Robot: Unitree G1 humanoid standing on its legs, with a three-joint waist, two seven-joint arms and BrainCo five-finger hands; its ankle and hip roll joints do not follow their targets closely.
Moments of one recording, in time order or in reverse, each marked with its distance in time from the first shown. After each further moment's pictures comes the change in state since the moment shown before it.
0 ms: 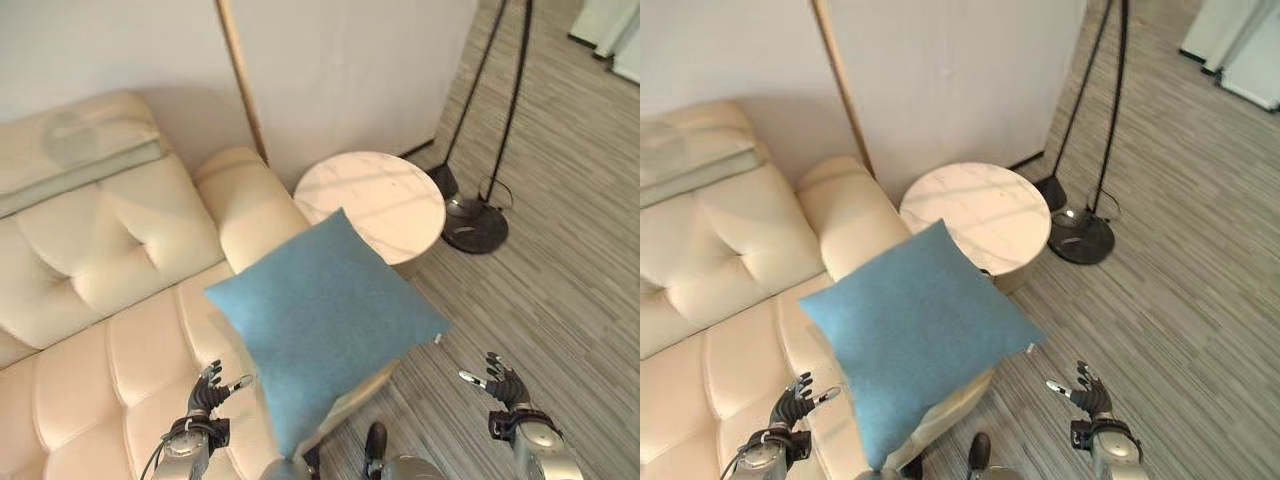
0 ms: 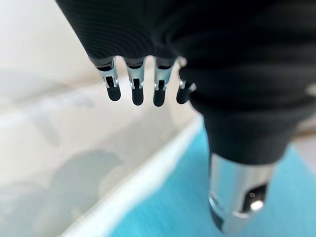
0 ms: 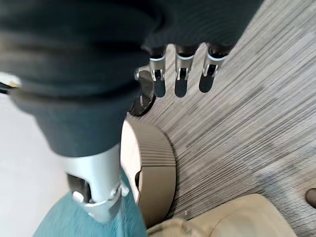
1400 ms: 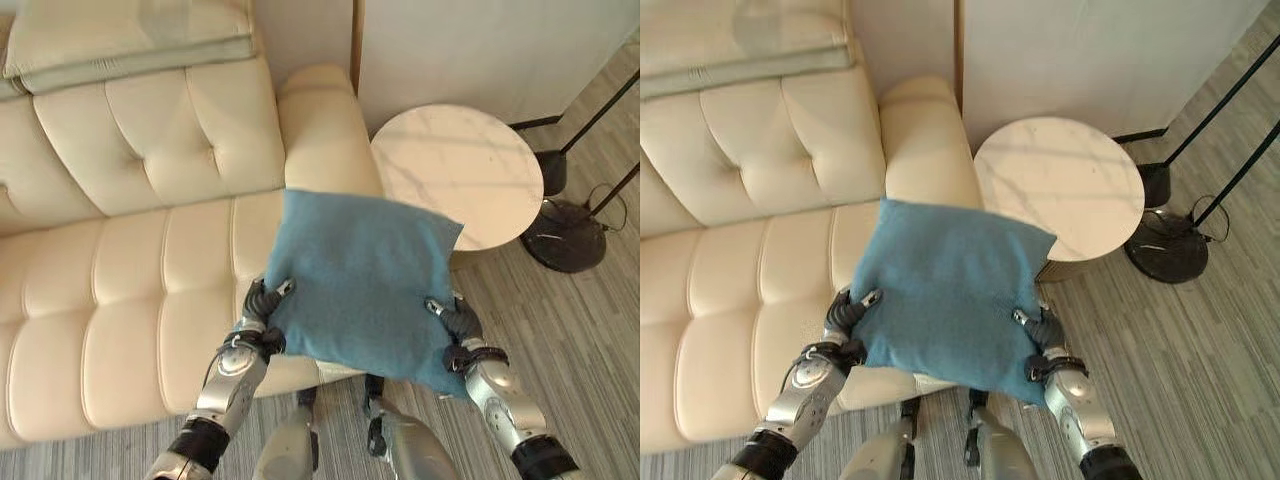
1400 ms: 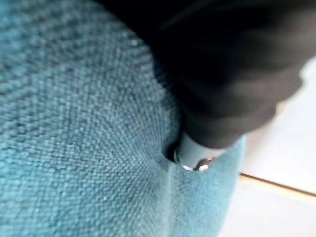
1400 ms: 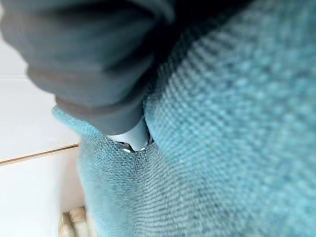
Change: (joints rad) left arm -0.134 -0.013 -0.222 -0.487 -0.312 -0.021 0.110; right arm -0.103 0.010 0.259 -0.368 0.276 -0.024 0.016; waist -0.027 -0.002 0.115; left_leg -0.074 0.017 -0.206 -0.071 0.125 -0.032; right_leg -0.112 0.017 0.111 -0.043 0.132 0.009
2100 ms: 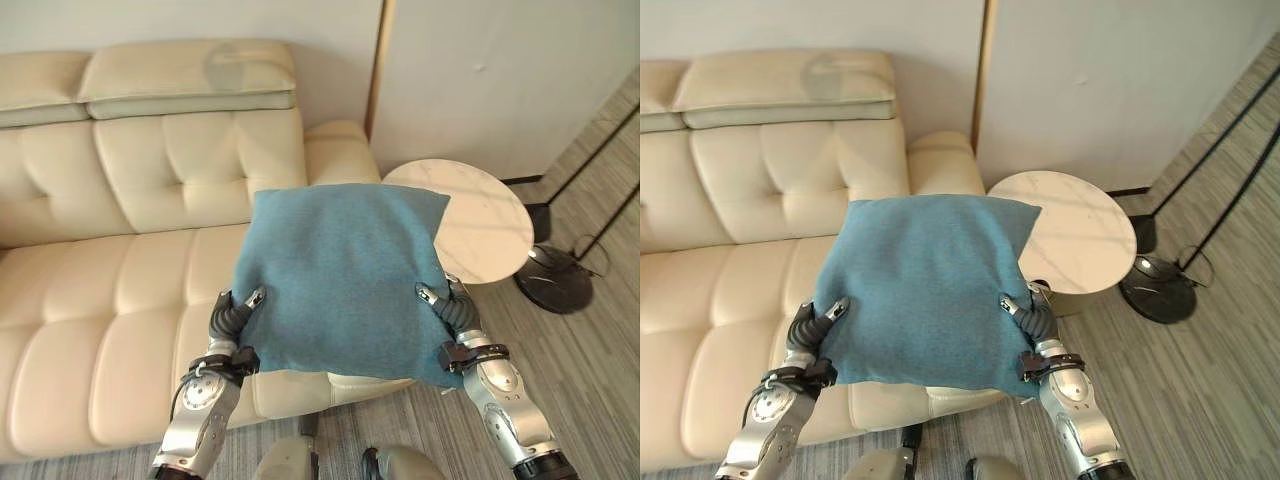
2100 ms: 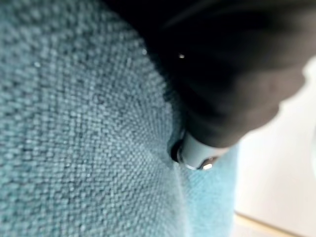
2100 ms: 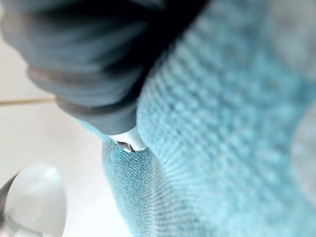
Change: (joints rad) left arm 0.122 0.001 0.079 -0.168 0.037 -0.024 -0.008; right arm 0.014 0.012 -0.025 -0.217 -0.111 -0.031 0.020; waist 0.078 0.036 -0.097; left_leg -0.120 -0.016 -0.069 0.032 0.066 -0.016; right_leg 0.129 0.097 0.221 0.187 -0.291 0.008
